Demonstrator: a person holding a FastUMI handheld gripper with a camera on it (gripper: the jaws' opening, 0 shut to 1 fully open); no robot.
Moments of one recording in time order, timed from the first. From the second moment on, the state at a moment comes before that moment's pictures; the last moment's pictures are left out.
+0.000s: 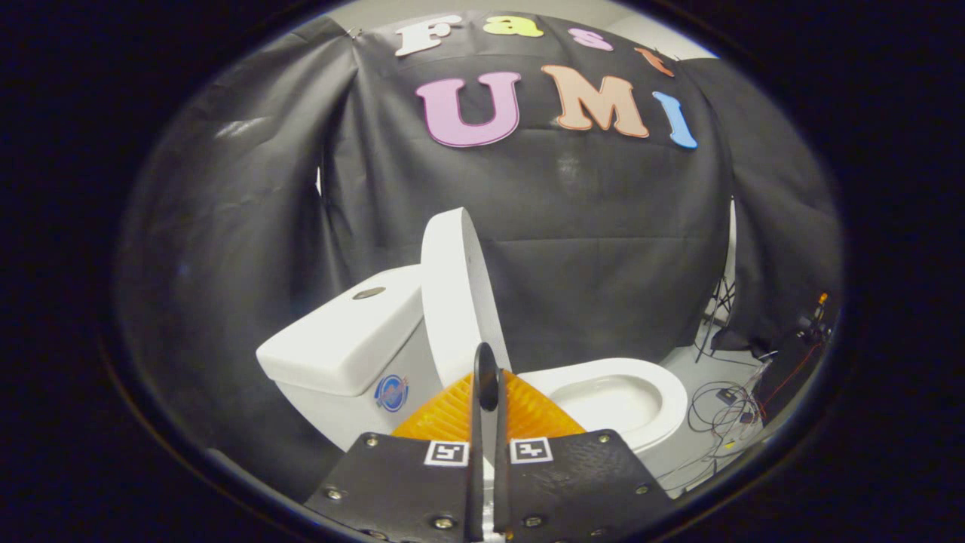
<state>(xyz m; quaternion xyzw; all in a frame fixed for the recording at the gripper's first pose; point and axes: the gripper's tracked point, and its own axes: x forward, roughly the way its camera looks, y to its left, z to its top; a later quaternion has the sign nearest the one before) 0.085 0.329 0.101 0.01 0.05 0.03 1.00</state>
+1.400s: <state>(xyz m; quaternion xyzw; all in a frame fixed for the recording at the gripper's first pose) 0.080 0.354 0.094 0.01 0.05 0.08 1.00</state>
